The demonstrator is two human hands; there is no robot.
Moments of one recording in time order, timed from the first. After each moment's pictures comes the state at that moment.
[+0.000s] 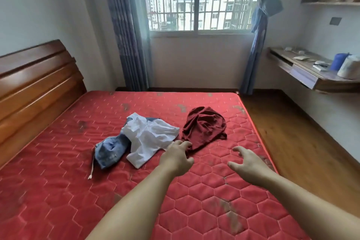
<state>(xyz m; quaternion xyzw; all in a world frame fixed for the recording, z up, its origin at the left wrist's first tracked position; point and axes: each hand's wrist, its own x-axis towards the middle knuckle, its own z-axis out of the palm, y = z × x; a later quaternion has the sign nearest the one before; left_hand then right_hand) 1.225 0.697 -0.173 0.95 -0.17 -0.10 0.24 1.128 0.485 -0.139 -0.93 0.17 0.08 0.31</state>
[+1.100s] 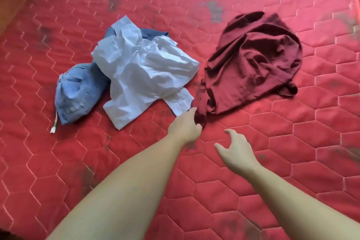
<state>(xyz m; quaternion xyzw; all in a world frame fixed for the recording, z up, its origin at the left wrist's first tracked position) 1.568 0.604 -0.525 0.93 0.01 -0.29 0.24 1.495 0.450 -0.511 -0.88 0.20 0.29 0.32</state>
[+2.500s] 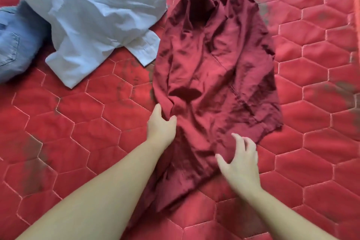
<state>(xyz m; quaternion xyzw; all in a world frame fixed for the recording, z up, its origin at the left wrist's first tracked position) 1.426 0.587 -0.637 0.85 0.24 -0.20 0.42 1.308 0.409 -0.646 -0.91 0.27 0.14 0.28</state>
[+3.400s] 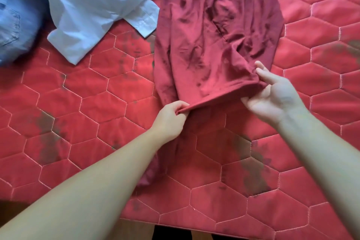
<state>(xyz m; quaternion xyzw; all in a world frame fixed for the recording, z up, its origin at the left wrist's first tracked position) 1.366 0.600 -0.625 0.84 0.06 -0.32 0.44 1.378 0.377 -0.566 -0.25 0.44 0.07 0.86</state>
